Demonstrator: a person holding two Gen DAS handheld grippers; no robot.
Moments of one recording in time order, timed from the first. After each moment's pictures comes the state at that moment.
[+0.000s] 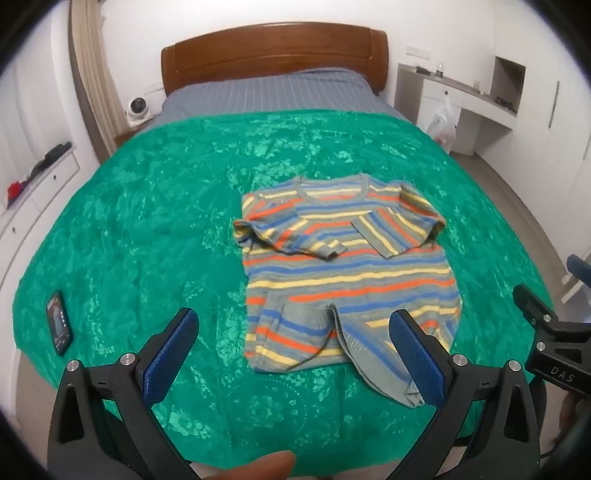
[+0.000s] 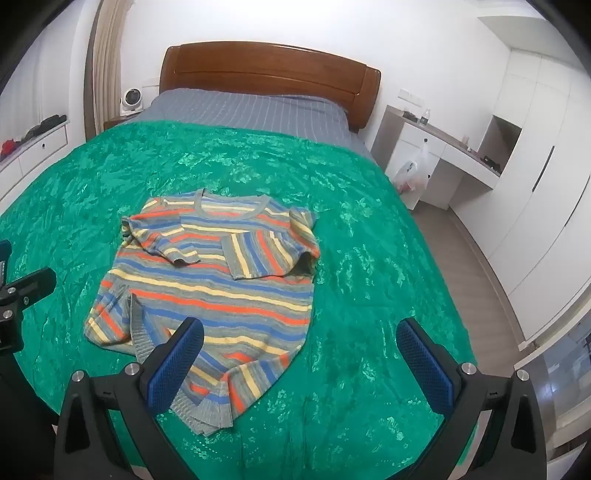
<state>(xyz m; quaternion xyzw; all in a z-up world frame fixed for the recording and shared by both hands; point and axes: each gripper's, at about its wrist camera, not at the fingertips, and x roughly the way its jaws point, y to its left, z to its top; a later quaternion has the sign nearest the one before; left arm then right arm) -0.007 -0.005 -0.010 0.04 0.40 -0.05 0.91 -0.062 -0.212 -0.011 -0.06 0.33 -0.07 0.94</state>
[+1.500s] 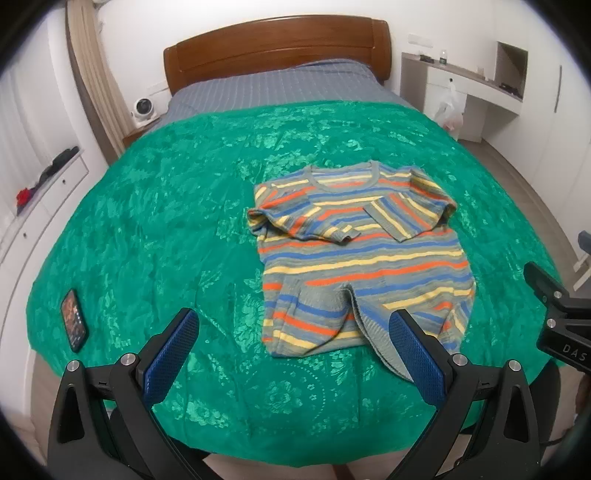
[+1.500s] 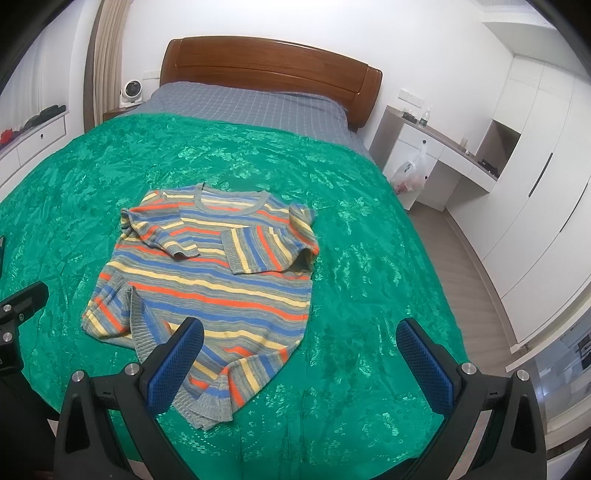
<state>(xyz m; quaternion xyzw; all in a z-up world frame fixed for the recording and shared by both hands) -0.009 -0.005 -0.011 0.06 0.42 -0.03 0.90 -0.067 -0.203 -0.010 -0.07 0.33 -0.08 0.94</state>
